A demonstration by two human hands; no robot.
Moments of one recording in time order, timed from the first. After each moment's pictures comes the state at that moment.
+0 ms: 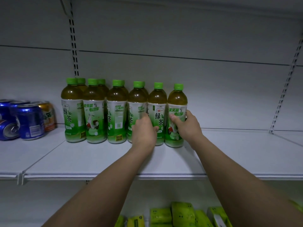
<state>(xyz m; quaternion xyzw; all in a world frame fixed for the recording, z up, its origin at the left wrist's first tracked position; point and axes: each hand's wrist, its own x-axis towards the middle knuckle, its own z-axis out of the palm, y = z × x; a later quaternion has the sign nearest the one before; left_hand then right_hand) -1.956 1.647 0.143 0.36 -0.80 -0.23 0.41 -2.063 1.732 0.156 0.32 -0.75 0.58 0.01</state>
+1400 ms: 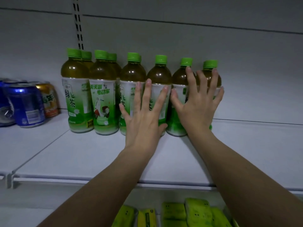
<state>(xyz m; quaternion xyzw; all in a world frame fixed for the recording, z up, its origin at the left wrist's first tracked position) -1.929 1.583 0.109 0.29 -0.86 0.07 0.41 -2.064 1.641 0.140 0.33 -0.73 0.33 0.50</state>
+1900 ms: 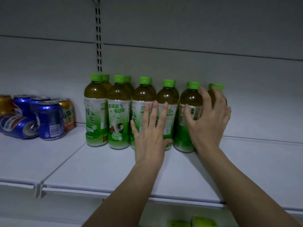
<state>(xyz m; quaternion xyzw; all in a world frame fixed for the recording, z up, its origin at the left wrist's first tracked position) -1.926 1.576 0.111 0.32 -0.85 0.04 0.42 -2.044 1.654 0.154 0.34 -0.70 0.43 0.47</state>
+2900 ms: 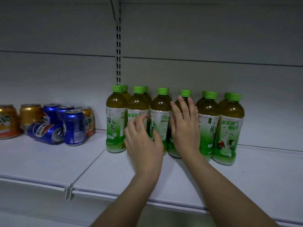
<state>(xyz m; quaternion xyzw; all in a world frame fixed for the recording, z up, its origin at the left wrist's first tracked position) -1.875 1.570 0.125 0.35 -0.66 -0.12 0.65 -2.007 1.580 0.141 0.46 -0.66 0.34 0.49</state>
